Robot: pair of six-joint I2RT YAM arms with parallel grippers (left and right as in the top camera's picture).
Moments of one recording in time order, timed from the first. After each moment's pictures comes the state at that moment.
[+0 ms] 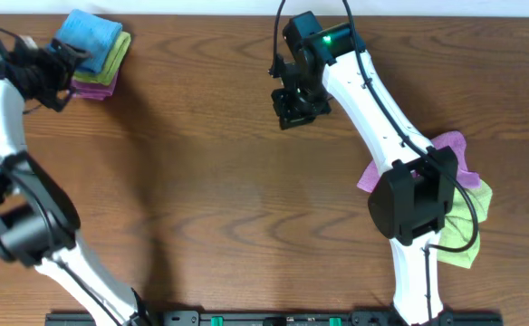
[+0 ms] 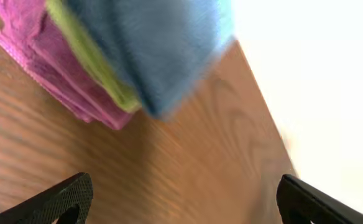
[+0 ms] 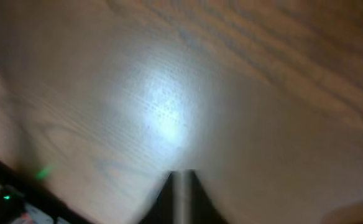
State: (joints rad) left arm 0.47 2.07 1.78 -0.71 0.64 -0.52; right arm 0.43 2.24 2.16 -1.40 -0.31 0.07
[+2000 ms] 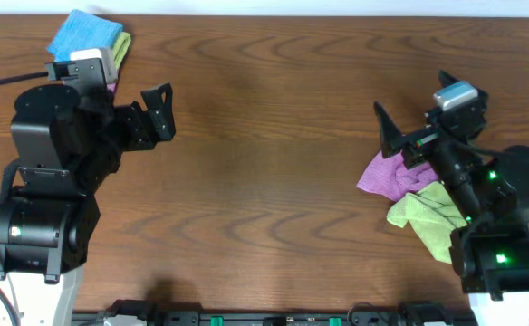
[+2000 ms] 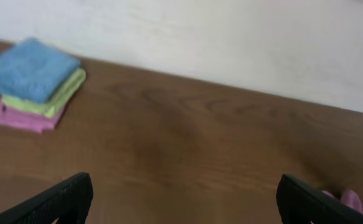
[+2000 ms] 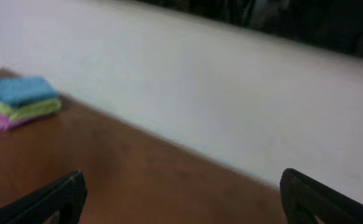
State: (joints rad) left arm -0.10 1.06 1.39 -0.82 0.12 -0.31; right arm 0.06 0.85 0.89 -0.17 -0.33 -0.18
